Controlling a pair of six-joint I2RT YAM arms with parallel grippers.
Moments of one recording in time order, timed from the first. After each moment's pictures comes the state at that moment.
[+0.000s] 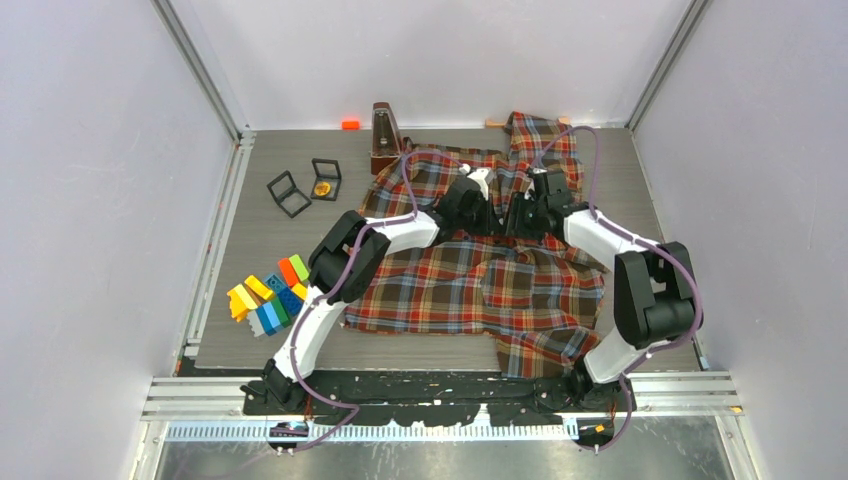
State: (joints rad) left arm -0.77 2.33 1.65 0.14 0.20 -0.58; right arm 0.22 1.64 0.99 -0.25 -0.17 0.35
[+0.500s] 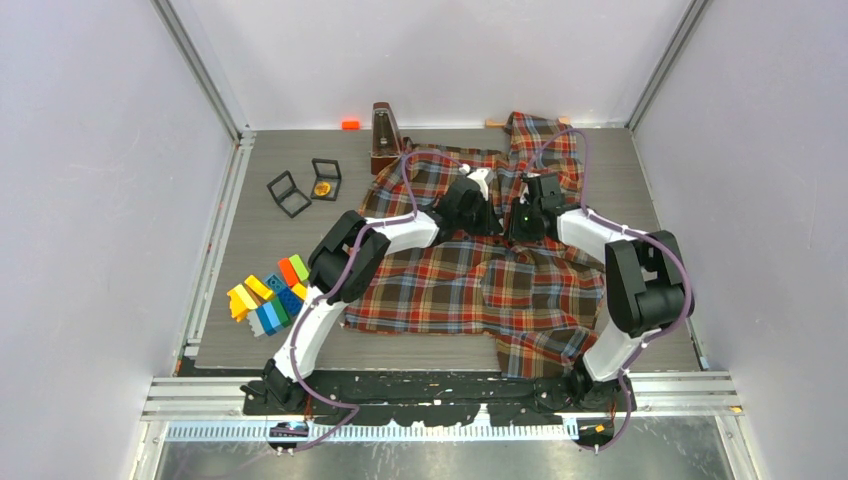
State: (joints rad) left arm -0.77 2.33 1.64 0.15 0.20 -0.58; right arm 0.23 1.67 0.98 -0.22 -0.13 0.31
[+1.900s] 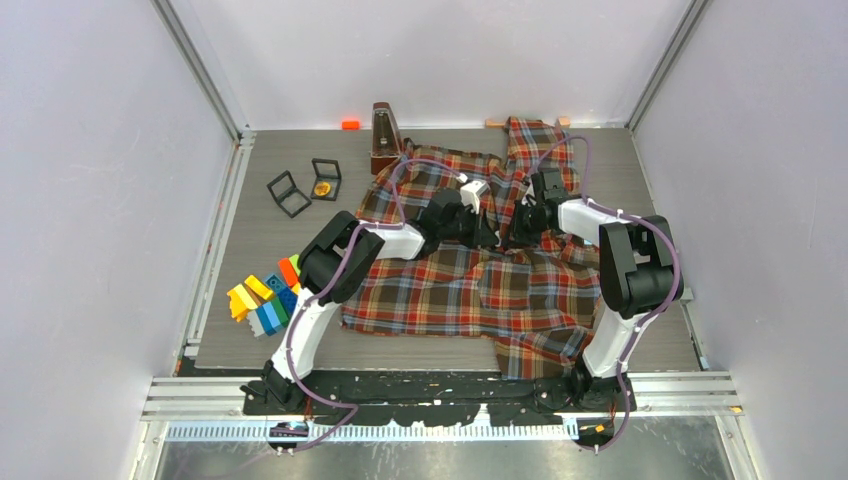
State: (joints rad) left arm -0.75 2.25 1.39 0.44 0.43 -0.47; right arm 0.17 1.81 1.07 -0.33 -0.31 0.37
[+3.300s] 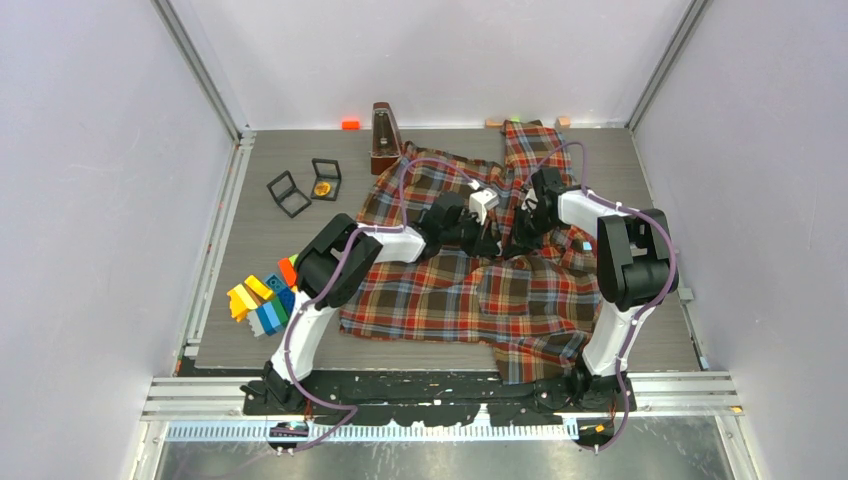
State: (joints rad) left arm -0.78 2.21 1.36 0.39 0.52 -0.27; right arm 0.16 1.86 1.16 -0.57 -0.40 0.35
